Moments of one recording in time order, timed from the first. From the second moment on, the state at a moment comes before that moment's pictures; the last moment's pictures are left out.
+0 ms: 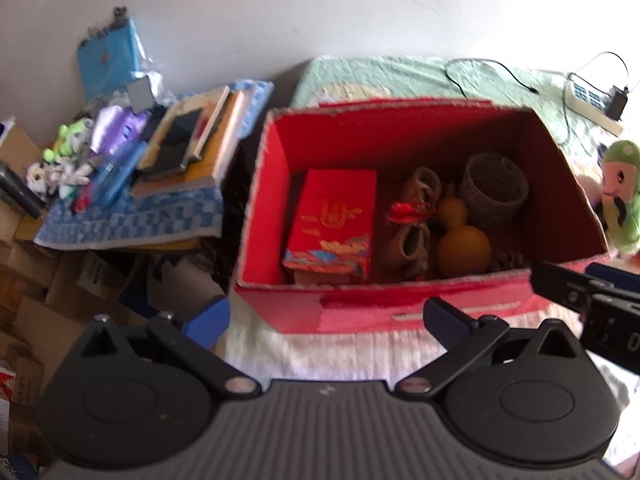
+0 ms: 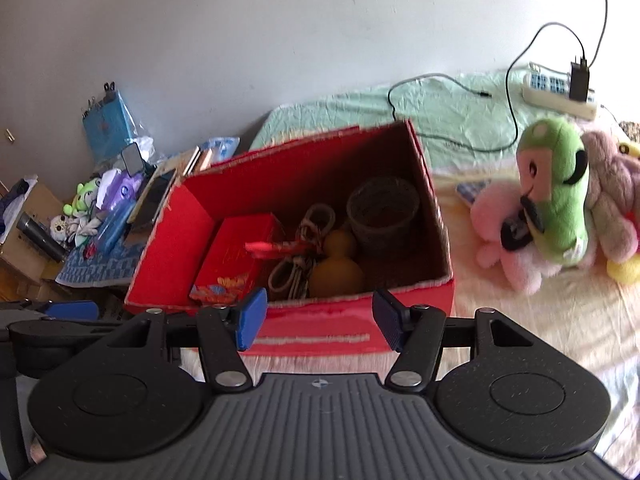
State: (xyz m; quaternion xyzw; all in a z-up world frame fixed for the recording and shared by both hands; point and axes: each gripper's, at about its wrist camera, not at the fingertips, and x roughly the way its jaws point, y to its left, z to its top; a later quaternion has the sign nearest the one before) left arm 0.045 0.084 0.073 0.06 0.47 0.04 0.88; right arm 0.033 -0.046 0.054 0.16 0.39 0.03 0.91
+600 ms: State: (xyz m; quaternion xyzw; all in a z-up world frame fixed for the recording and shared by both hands) left arm 0.084 0.070 0.077 0.07 0.43 0.04 0.90; right arm 0.062 -0.067 0.054 0.17 0.35 0.00 0.92
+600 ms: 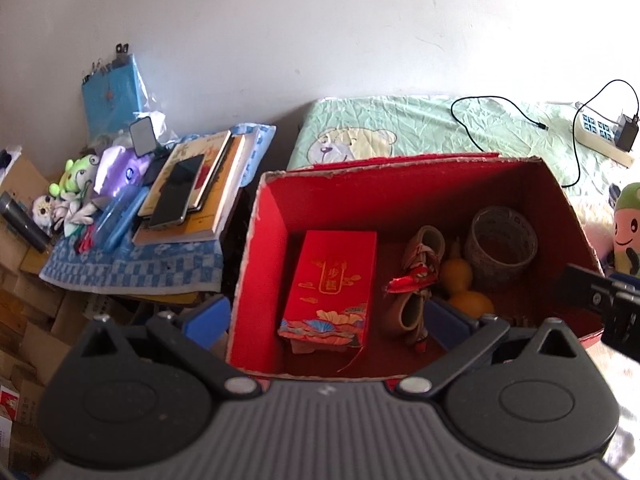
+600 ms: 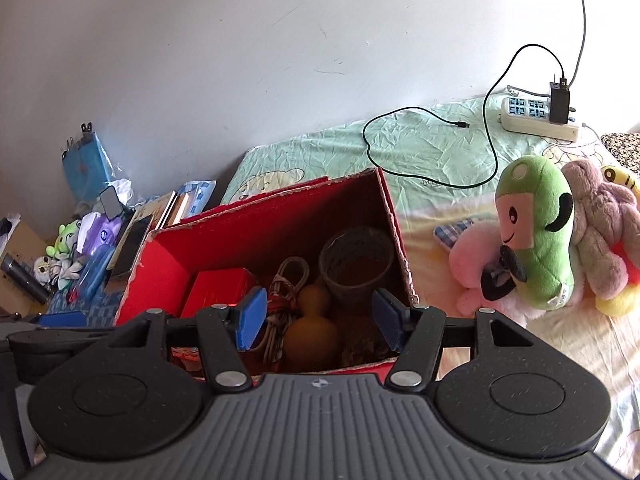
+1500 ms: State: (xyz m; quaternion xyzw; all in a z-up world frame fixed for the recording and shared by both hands) left arm 0.126 0.079 0.040 0.08 0.46 0.05 0.88; right arm 0.112 -0.056 0.028 0.15 0.39 0.01 0.91
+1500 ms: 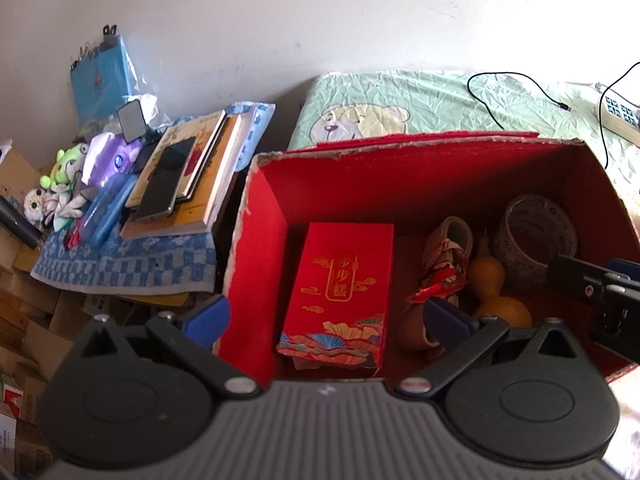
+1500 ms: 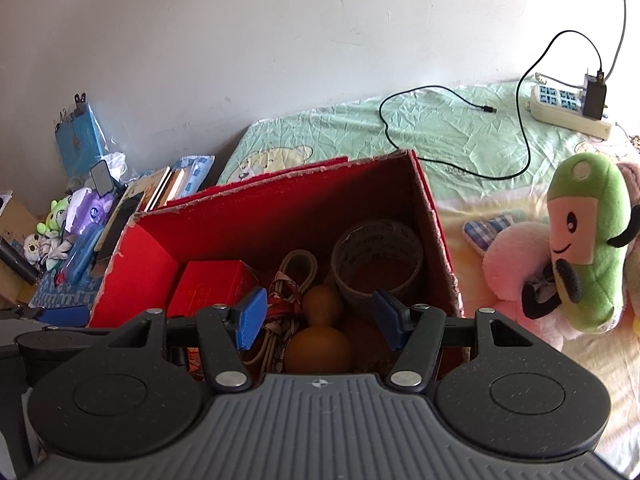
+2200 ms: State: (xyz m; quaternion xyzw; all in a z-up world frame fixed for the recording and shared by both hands) left arm 0.138 0.076 0.020 0.08 0.48 0.03 0.87; right arm 0.122 -0.062 0.017 0.16 0.40 0.00 0.90
